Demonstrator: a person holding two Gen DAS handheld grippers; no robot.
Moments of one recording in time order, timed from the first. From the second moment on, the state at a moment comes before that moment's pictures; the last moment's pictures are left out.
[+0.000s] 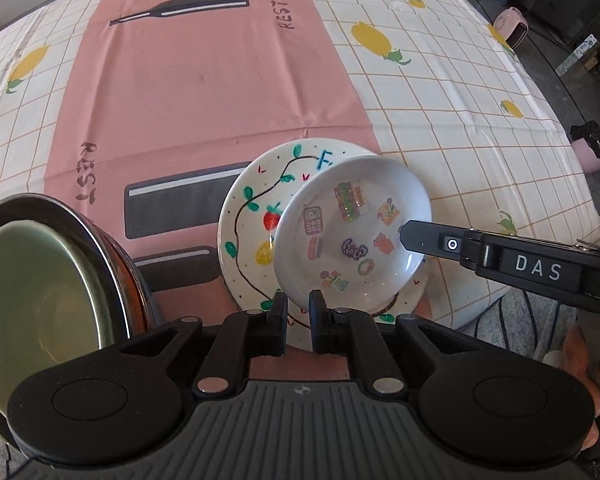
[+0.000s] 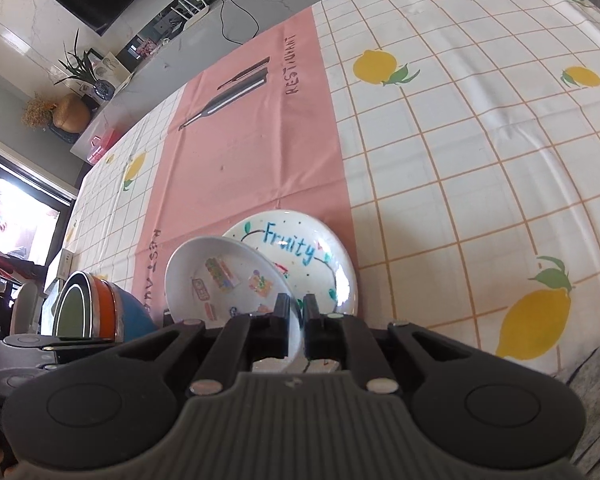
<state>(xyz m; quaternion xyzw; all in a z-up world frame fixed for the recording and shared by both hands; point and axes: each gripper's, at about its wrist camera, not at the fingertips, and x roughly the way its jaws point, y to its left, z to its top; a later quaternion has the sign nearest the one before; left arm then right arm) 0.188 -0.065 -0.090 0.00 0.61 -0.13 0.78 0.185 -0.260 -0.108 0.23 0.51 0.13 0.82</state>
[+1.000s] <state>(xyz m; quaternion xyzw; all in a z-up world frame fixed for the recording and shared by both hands) 0.167 -0.049 -0.048 -0.04 0.57 -0.18 0.80 0.189 -0.264 -0.119 0.26 0.53 0.13 0.80</state>
